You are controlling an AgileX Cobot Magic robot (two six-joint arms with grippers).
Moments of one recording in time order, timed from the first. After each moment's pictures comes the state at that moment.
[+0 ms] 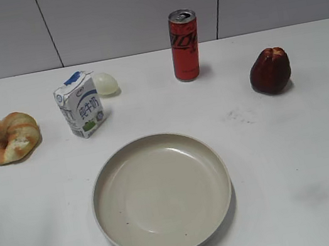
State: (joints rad) left arm -0.08 1.08 -1.00 -0.45 0.68 0.45; right arm 0.03 -0.01 -0.41 0.03 0.94 0.00
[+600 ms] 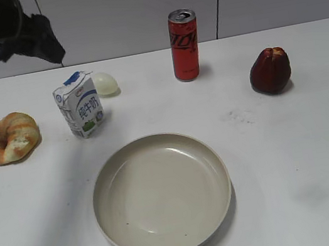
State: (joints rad) left arm -0.34 1.83 -1.56 -0.26 0.90 0.45; right arm 0.03 -0.01 -0.41 0.03 0.94 0.00
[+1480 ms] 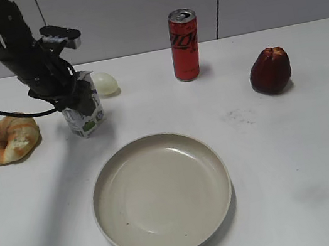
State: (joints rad) left arm -0.34 2.16 -1.61 -0.24 0.76 0.44; right arm 0.03 -0.01 -0.41 0.03 0.94 0.00
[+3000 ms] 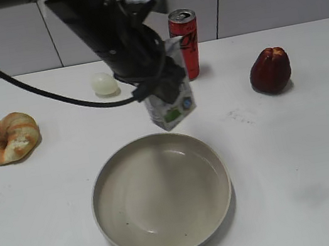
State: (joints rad) left arm -0.80 1.97 -1.64 -0.31 0.89 0.28; right arm 0.03 -0.01 -0.41 0.03 0.94 0.00
